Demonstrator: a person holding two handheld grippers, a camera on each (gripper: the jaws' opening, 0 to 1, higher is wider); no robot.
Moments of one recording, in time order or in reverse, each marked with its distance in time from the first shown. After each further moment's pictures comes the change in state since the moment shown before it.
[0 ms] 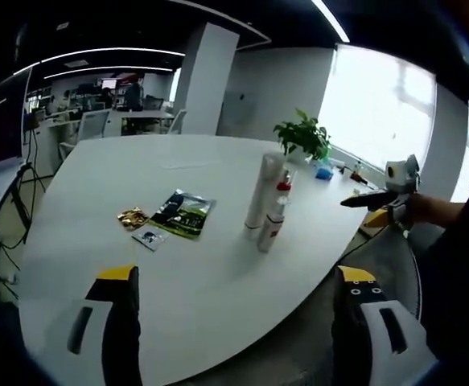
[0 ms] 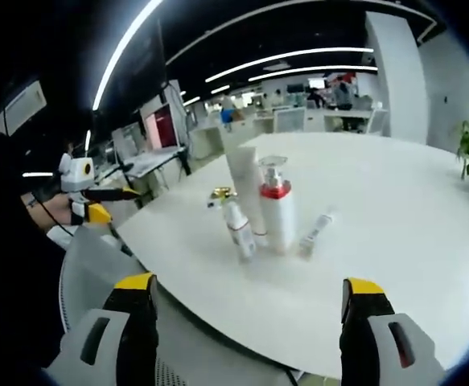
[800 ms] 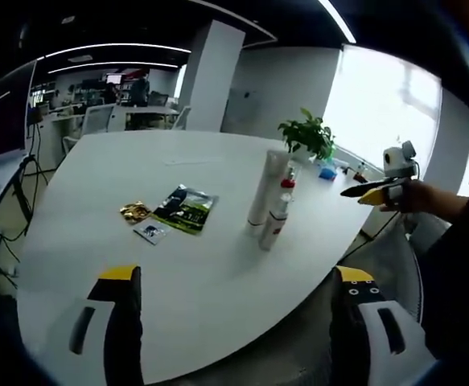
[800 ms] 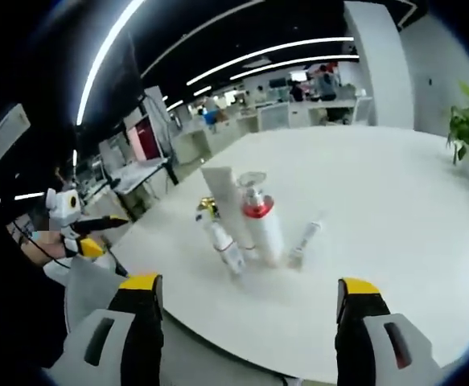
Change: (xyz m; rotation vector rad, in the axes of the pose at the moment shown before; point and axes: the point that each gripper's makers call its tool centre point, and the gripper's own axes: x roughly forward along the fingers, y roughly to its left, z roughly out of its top) left arm 0.000 -0.002 -0.005 -0.024 0.010 0.018; right arm 0.005 -0.013 0.036 0.118 0.019 -0.051
